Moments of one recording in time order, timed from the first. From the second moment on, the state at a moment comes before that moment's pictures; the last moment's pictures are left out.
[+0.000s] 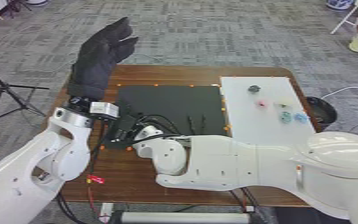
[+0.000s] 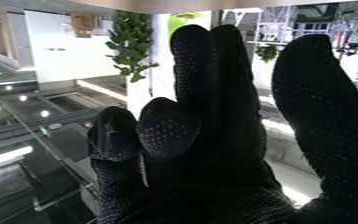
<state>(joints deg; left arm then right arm) 84.2 -39.2 -64.8 -111.0 38.4 7.5 31.7 -29.0 -80.5 -12.4 -80.1 -124.0 20.4 33.0</state>
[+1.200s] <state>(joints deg) 105.1 -46.2 -75.6 -114.9 39.0 7.7 26.3 -68.6 -27.4 42.5 -107.8 -130.0 18.7 44.5</state>
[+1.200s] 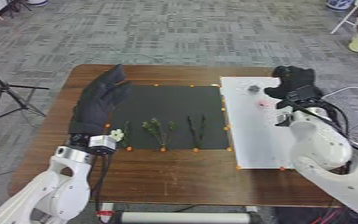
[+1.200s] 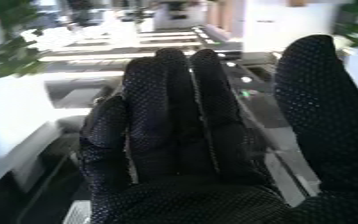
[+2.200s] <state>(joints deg) 104.9 -46.5 -75.7 -114.9 39.2 8.3 26.0 -71.9 -28.8 38.2 -97.7 -129.2 14.5 47.9</state>
